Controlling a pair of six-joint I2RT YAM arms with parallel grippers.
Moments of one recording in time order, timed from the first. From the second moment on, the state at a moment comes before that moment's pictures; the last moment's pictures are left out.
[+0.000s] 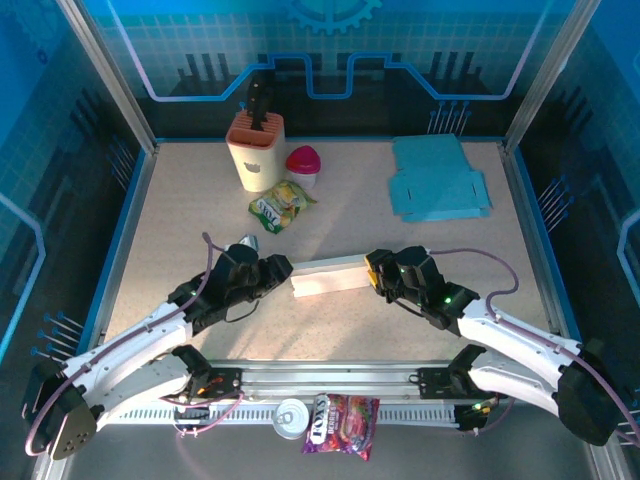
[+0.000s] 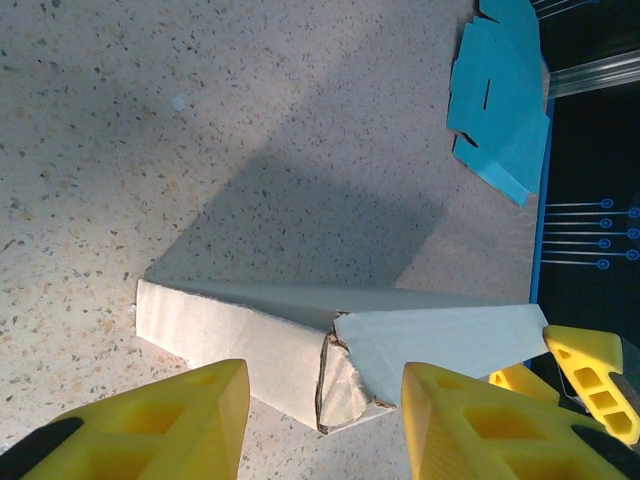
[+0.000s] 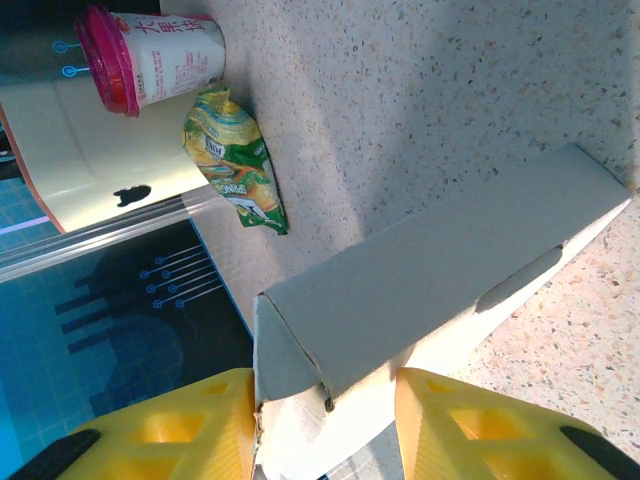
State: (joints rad) left arm -0.65 0.90 0.56 -0.30 0.00 -1.19; right arm 0.70 0.98 0.47 -0.05 0.05 1.74
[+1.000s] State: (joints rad) left arm -0.65 0.90 0.46 -0.15 0.02 -1.21; right arm 0.67 0.97 0.48 -0.09 0.02 1.67
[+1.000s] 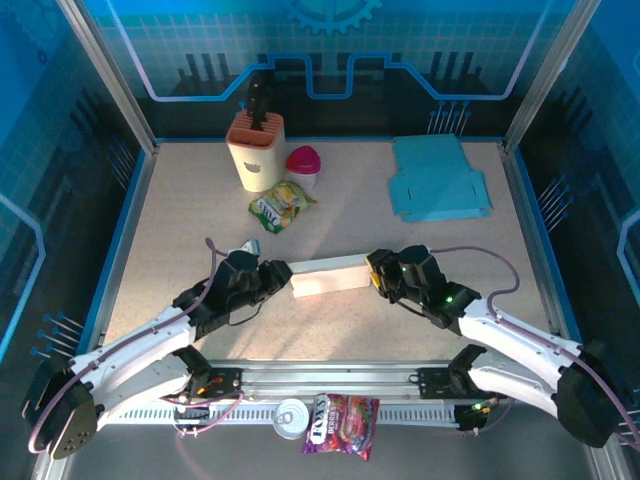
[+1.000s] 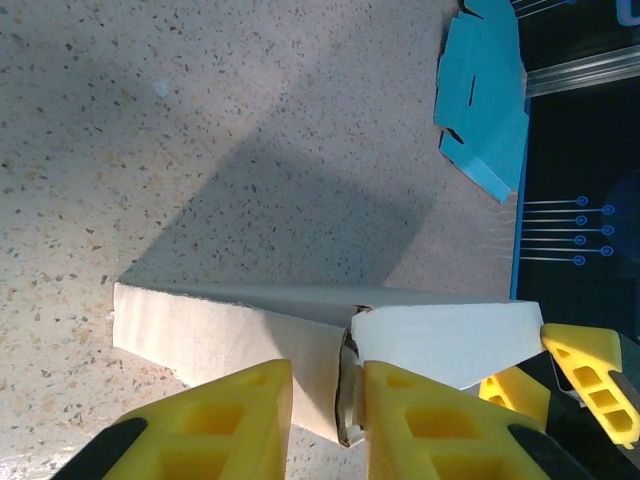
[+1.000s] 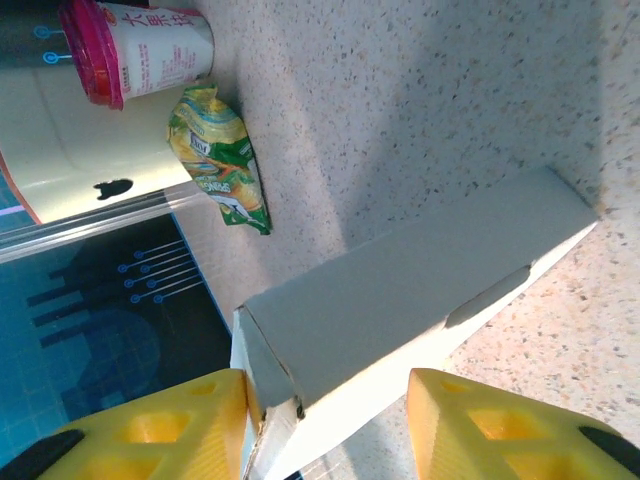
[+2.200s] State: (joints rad) left arm -0.87 0.85 0.45 -0.18 -0.18 -1.12; right arm 0.65 0.91 0.48 -0.18 -0.01 1.59
